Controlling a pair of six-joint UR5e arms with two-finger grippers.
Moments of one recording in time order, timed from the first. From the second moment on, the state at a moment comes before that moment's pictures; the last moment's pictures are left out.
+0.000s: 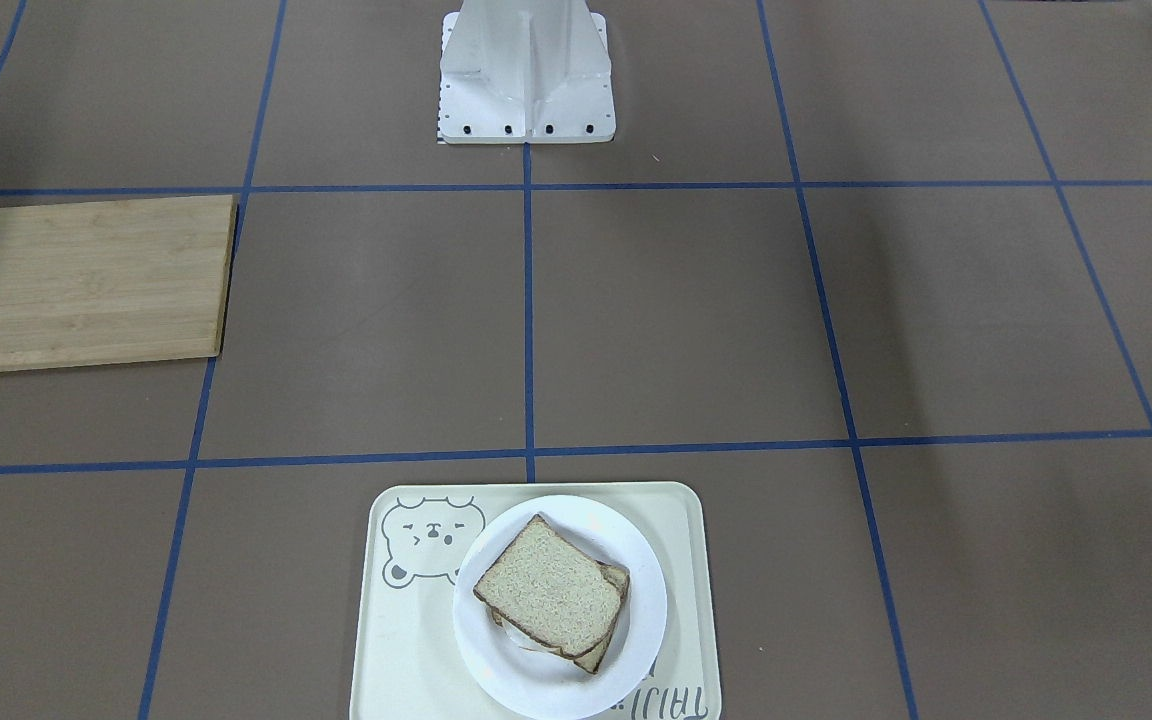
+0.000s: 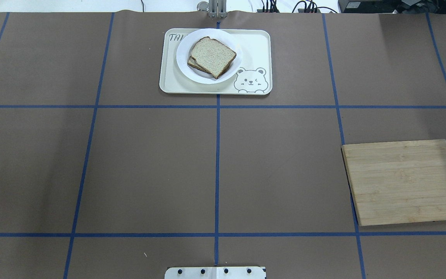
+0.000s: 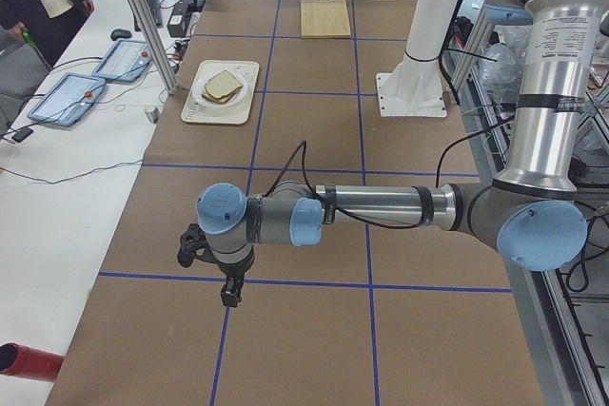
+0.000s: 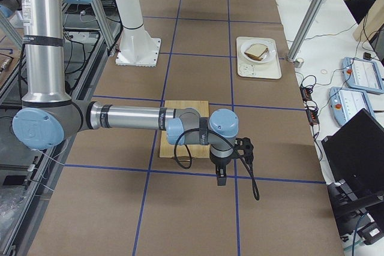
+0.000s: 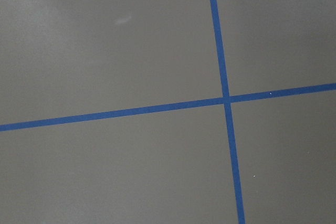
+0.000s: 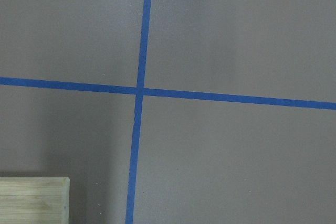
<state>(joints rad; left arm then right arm) -1.64 -1.65 -1.51 -1.58 -2.33 0.12 1.57 -1.59 1.59 -1.48 2.26 -0.01</state>
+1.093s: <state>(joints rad) -1.64 -1.63 -1.57 -1.59 -2.33 0.10 1.57 -1.60 1.59 -1.49 2.26 0.00</state>
